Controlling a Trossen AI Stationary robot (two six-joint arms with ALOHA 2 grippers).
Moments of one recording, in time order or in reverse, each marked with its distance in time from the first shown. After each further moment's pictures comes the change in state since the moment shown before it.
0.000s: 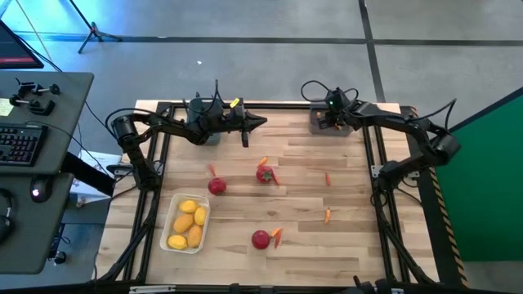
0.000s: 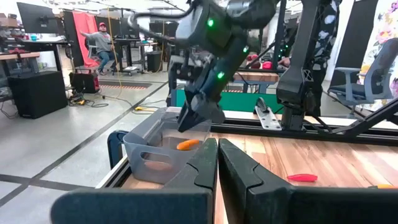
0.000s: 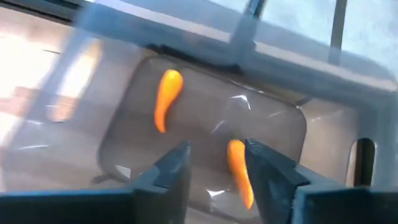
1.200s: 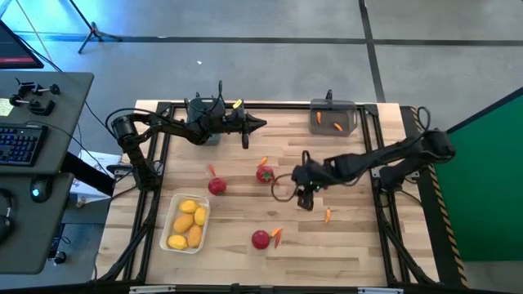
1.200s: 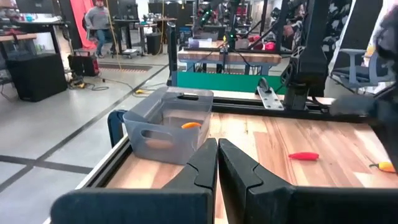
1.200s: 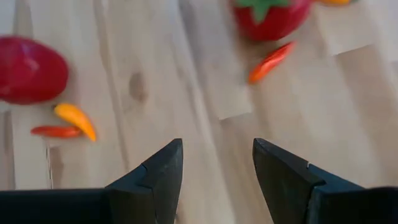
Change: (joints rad) left arm 0.000 0.000 0.000 -0.086 -0.005 0.035; right arm 0.939 0.057 0.059 0.044 -0.279 0.025
